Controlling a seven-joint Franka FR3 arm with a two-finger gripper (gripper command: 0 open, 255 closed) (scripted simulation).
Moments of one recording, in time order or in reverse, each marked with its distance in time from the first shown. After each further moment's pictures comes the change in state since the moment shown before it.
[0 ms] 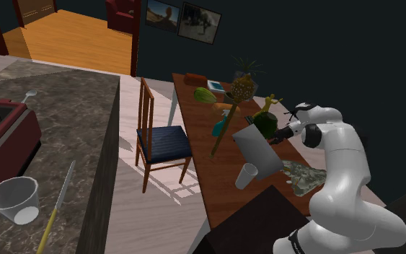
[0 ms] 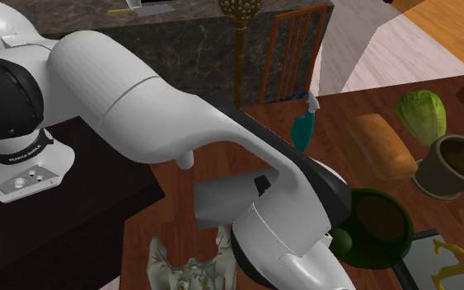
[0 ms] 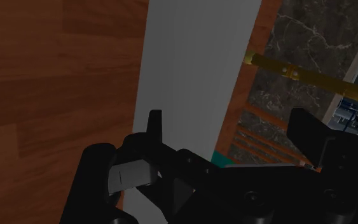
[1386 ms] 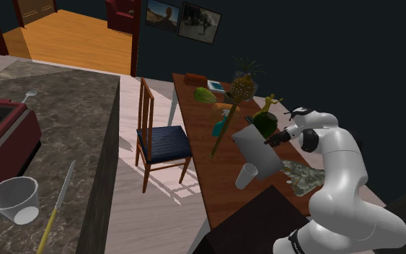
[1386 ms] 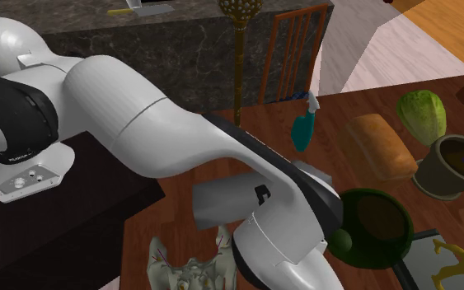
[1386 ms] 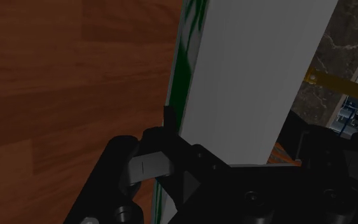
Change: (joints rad) arm -0.026 0.082 0.018 0.069 0.015 0.015 -0.002
